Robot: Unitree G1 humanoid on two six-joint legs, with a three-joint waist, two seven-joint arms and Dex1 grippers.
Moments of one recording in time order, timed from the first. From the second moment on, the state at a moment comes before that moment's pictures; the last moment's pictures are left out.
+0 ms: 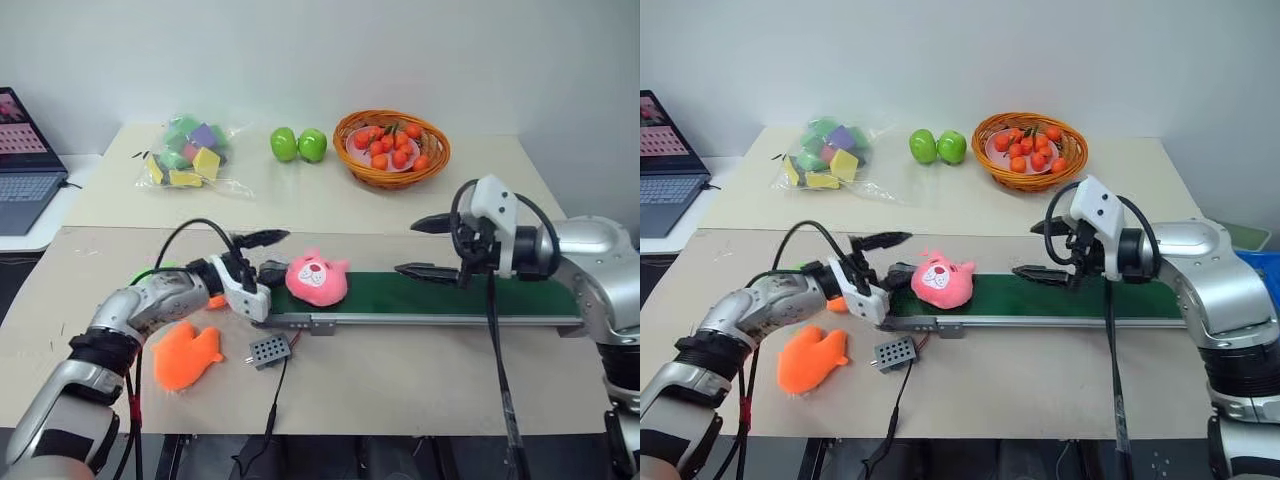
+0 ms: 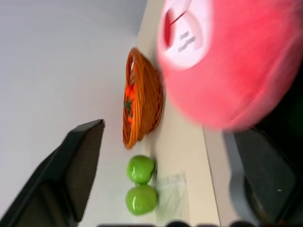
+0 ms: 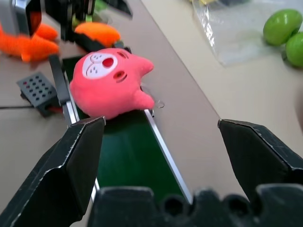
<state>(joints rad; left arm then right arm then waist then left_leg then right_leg) -0.60 0.78 -0.32 0.44 0.60 -0.86 -0.18 -0.54 -0.90 0.01 -0.25 0.45 0.64 1.06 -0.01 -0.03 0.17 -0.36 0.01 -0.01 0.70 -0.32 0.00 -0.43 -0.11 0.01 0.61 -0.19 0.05</state>
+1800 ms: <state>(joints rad) -0.73 0.79 -0.01 -0.11 -0.66 0.73 -1.00 -0.57 -0.95 -0.05 -0.20 0.46 0.62 1.13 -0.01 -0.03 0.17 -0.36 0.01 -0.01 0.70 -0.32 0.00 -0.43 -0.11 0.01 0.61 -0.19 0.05</state>
